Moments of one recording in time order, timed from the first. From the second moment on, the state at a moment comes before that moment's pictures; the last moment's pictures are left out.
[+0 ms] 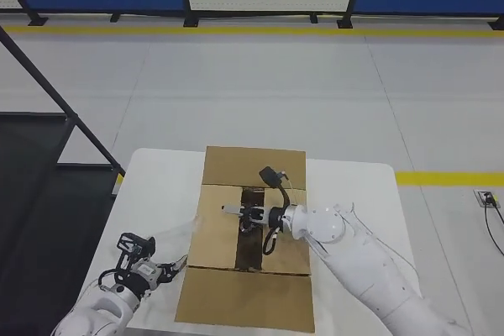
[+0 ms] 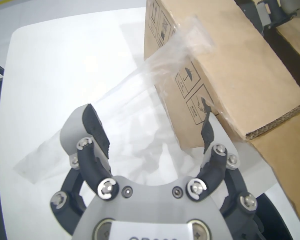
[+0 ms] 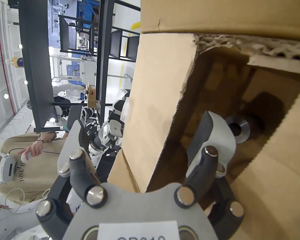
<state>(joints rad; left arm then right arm) 1.54 -1.07 -1.57 -1.79 1.06 -0.32 -0.23 -0.53 -1.38 0.78 -1.04 0.11 -0.13 0.73</state>
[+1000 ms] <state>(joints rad) 1.64 -1.08 -1.55 -2.01 1.11 -0.29 -0.16 -0.36 -1.52 0.74 -0.84 0.57 -0.35 1.08</state>
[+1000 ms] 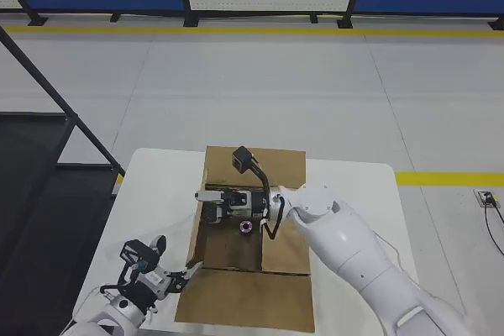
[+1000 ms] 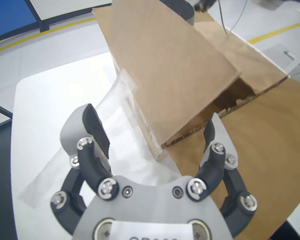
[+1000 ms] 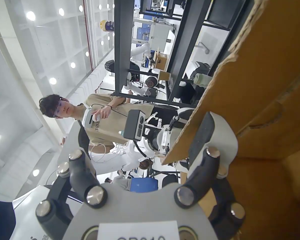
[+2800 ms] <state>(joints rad) 1.71 -1.12 -1.73 -1.93 0.98 -0.01 -0.09 -0.61 -1.36 1.17 -1.02 0.54 -0.49 1.18</state>
